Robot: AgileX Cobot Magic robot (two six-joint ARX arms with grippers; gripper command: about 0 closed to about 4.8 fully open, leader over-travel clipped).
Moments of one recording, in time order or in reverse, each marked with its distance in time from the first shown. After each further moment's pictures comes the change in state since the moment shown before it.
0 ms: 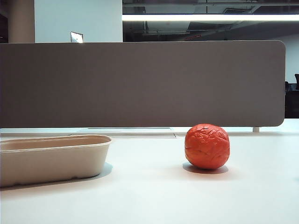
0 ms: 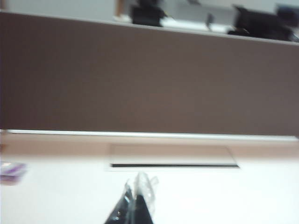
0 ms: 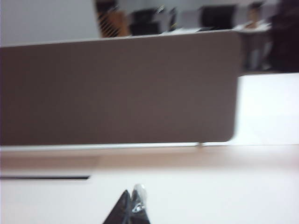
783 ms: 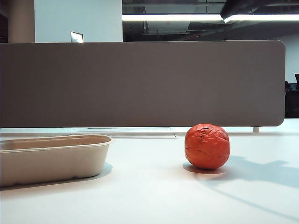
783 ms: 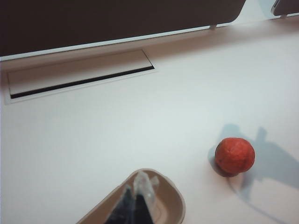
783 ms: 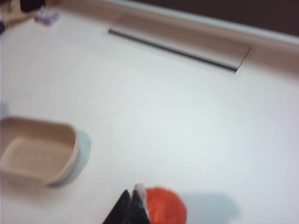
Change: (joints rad) left arm -0.411 0.190 0.302 -0.490 -0.041 0.007; right arm 0.400 0.455 0.267 -0.319 -0.160 -0.035
